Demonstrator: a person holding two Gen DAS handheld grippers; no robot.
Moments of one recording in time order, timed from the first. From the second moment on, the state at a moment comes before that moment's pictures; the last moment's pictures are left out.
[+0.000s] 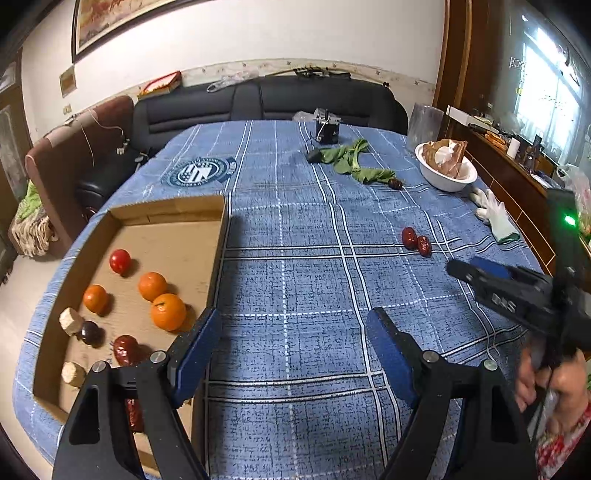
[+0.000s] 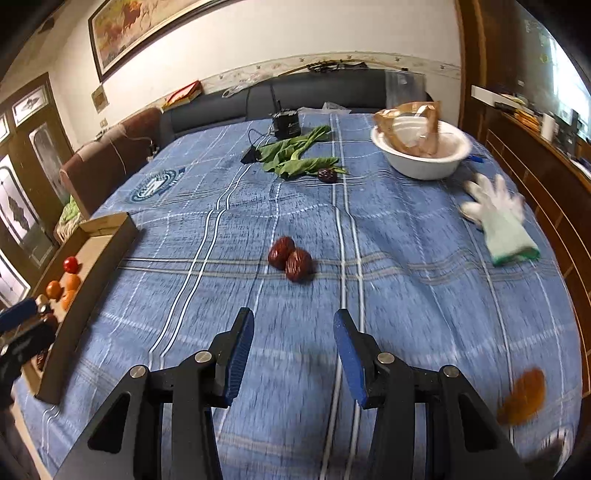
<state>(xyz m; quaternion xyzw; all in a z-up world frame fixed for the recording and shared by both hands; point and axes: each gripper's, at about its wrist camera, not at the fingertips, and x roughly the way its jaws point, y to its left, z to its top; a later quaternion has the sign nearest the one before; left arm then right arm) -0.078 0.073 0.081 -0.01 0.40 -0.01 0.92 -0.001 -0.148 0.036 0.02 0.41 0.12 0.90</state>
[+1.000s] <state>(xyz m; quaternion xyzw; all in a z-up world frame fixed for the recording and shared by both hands) -0.036 0.043 0.072 -0.02 0.42 -0.06 0.90 0.006 -0.189 0.017 0.01 0.41 0.02 0.91</state>
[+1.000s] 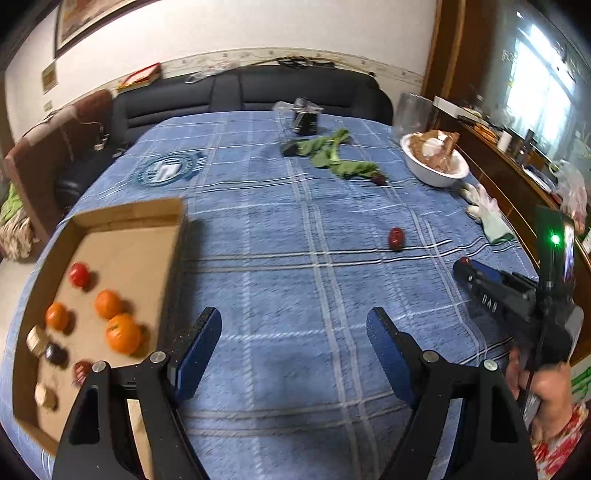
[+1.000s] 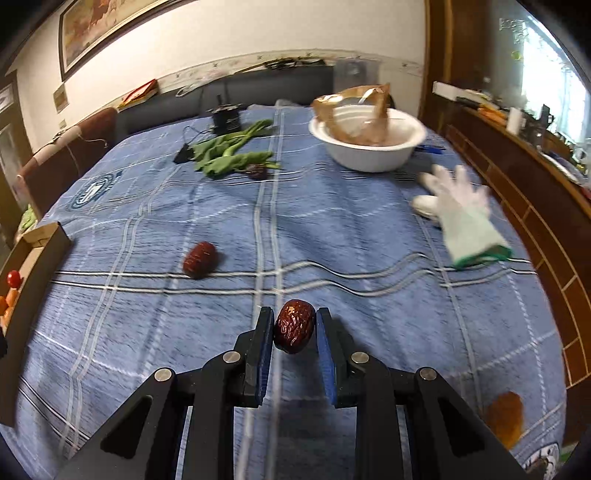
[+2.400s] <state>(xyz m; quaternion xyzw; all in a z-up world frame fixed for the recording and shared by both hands) 0.008 -0.012 0.072 -0.02 0.41 -0.14 0.90 0.006 -0.207 0.017 0.11 0.39 0.08 0.91</state>
